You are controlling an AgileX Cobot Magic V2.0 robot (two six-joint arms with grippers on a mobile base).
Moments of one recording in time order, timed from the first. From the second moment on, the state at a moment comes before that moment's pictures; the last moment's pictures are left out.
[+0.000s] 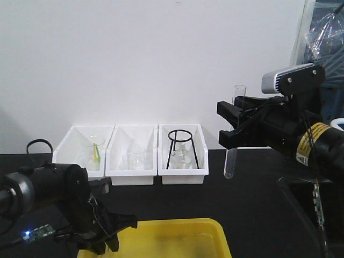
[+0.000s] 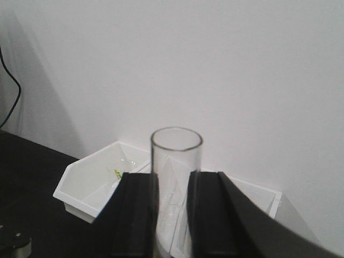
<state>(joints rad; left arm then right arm) -0.31 2.00 -1.47 -0.20 0.86 -0.34 0.29 1.40 -1.11 -0.95 -0.34 0.87</state>
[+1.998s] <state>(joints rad) -0.31 1.78 -1.74 -0.06 0.92 -0.29 0.29 1.65 -1.01 -1.75 -0.41 2.06</state>
